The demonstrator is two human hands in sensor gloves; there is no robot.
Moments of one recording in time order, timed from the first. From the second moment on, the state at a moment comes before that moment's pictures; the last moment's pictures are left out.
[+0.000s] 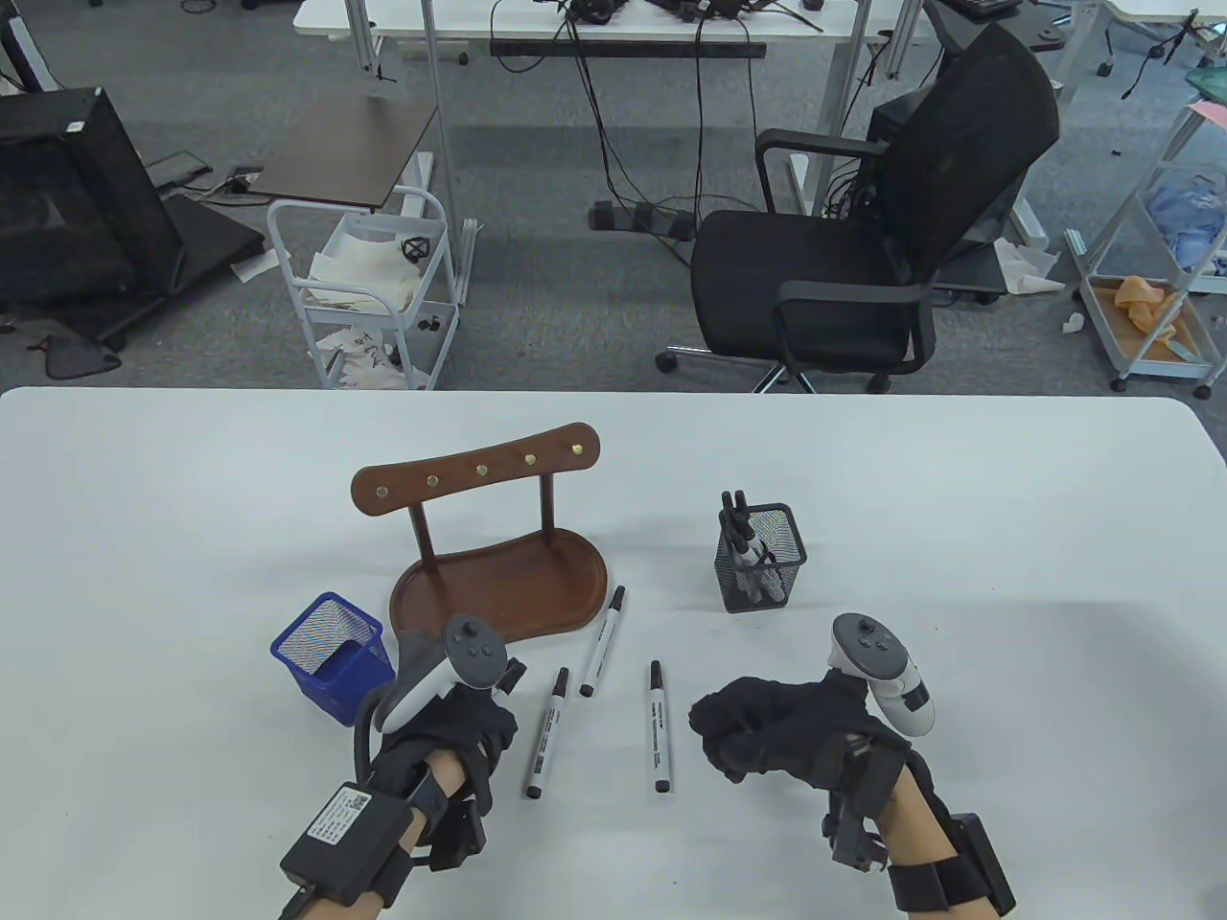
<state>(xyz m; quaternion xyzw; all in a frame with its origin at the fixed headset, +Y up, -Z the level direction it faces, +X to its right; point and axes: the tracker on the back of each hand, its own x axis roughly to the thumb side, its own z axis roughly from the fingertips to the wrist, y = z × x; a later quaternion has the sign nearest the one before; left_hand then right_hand) -0.168 -0.735 -0.338 -0.29 0.01 0.17 0.94 0.183 -0.732 -0.343 0.28 0.35 0.67 0.59</state>
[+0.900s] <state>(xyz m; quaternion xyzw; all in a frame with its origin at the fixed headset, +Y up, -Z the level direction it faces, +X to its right) -0.144 -0.729 -0.344 -0.28 -0.01 0.25 0.93 0.184 -0.732 -0.343 0.28 0.35 0.67 0.59</state>
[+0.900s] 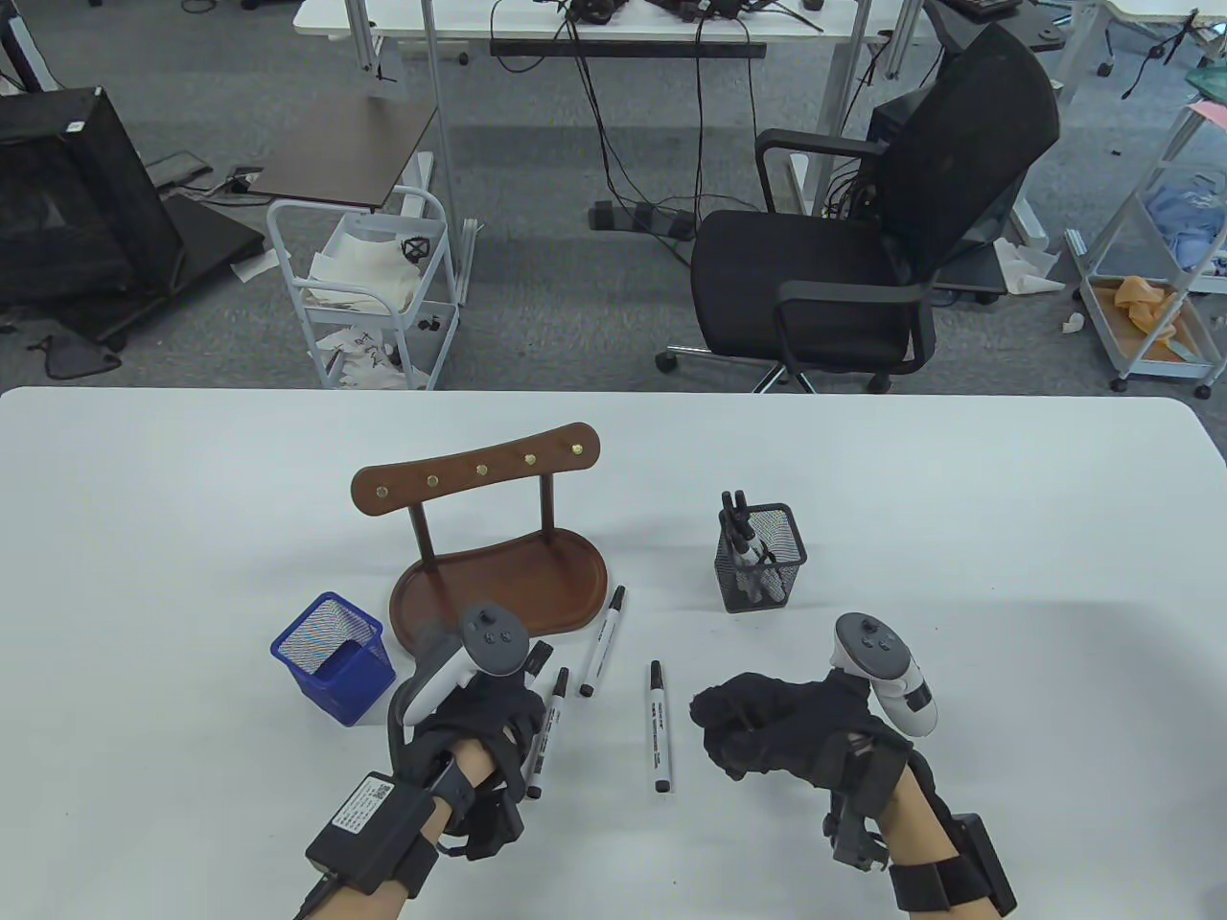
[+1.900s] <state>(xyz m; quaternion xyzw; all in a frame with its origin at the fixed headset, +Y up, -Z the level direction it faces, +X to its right) -0.125 -0.753 -0.349 -0.28 0.01 0.17 0.94 0.185 -0.732 -0.343 0.28 0.35 0.67 0.59</state>
